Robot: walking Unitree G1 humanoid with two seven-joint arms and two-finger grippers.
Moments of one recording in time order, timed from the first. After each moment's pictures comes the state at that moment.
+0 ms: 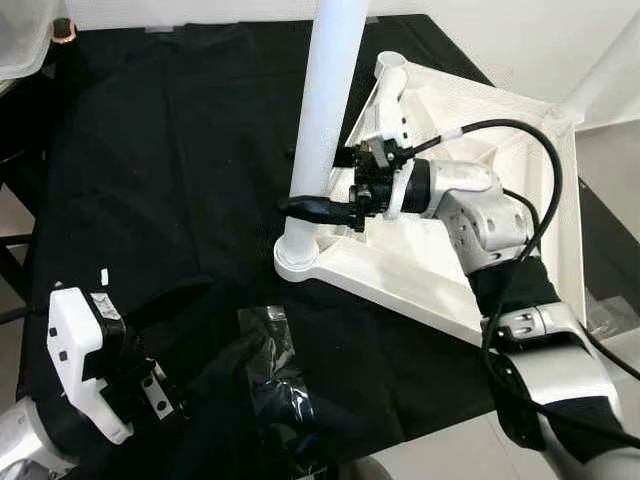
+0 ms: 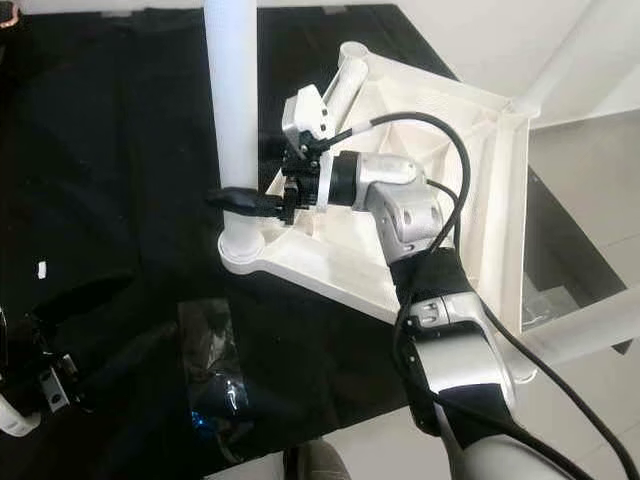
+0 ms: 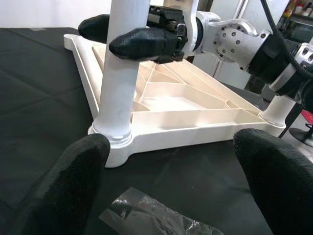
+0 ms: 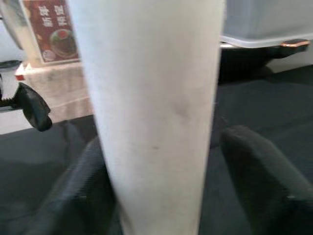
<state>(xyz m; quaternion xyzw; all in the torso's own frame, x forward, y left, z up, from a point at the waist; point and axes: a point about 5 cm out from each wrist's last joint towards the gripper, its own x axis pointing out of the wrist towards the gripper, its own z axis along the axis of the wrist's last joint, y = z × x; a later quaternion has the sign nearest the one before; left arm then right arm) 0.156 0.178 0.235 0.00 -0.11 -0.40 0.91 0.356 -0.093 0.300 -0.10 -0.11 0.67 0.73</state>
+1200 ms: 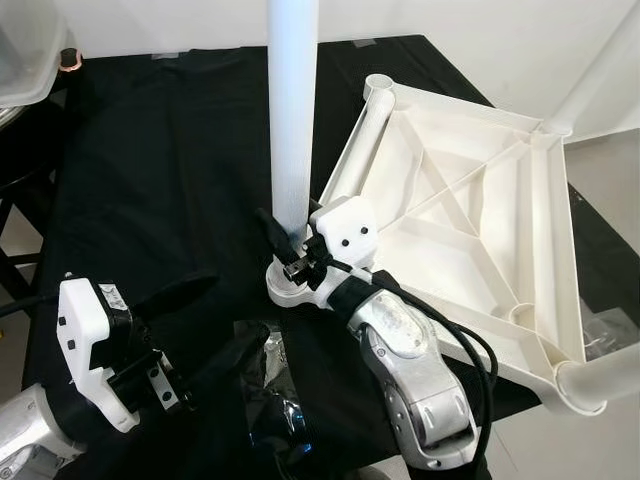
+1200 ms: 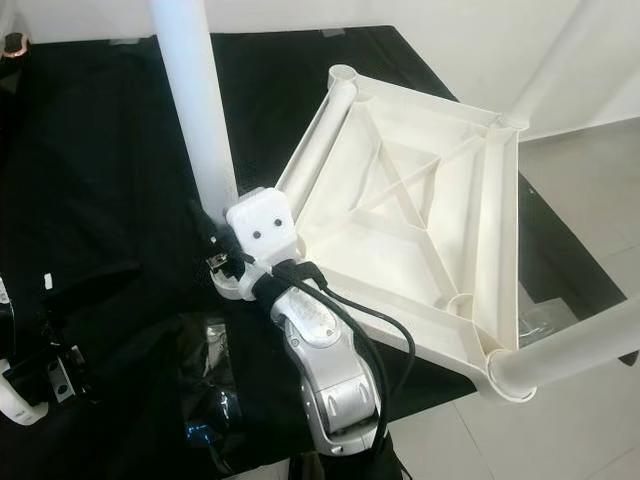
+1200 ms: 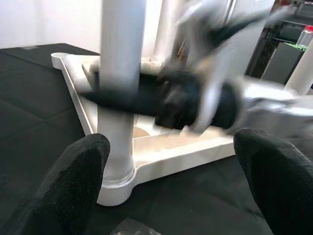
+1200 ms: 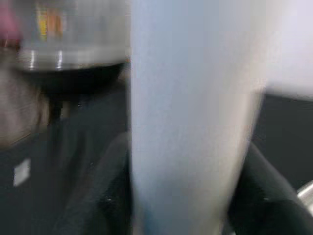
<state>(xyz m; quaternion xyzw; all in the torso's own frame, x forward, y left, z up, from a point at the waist) 0.164 0.176 0.237 0.00 -0.12 -0.42 0.90 0.284 -0.037 0.224 -0.05 -0.11 0.33 0.93</state>
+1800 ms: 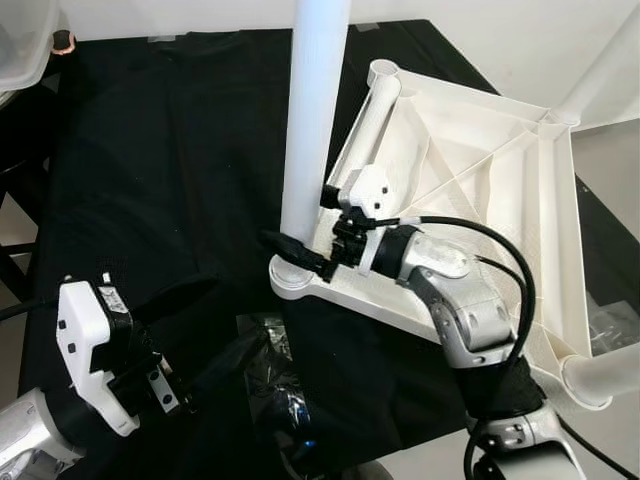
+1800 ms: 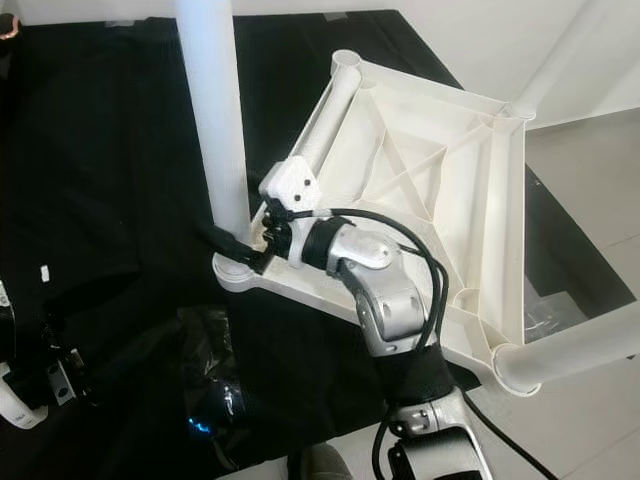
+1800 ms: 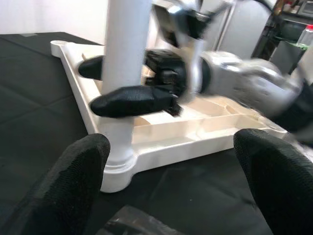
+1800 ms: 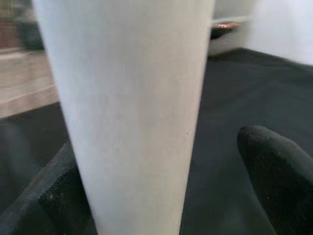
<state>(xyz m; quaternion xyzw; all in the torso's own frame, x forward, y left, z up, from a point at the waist) 0.161 0.175 0.237 0.00 -0.12 -0.41 0.90 0.335 -0.073 0.260 -0.12 -0.12 0.55 0.82</state>
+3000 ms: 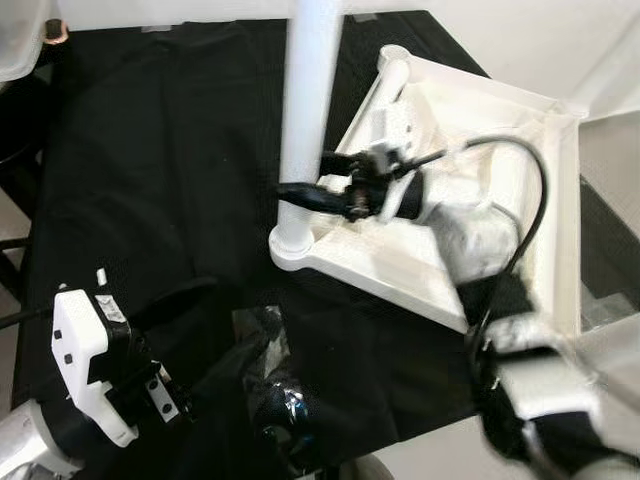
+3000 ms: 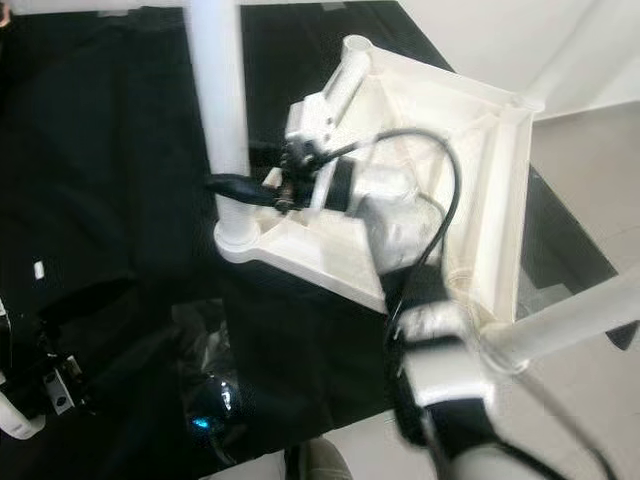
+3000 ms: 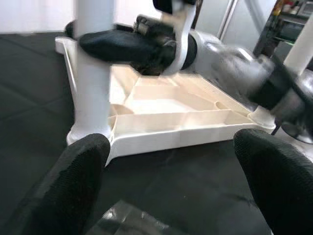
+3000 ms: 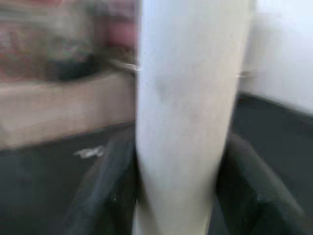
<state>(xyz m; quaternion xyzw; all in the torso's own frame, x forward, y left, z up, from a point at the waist) 0.155 0.176 0.237 0.01 -0.11 -0.40 0.91 0.341 -0.059 0.263 -0.07 -0.17 0.52 0.84</state>
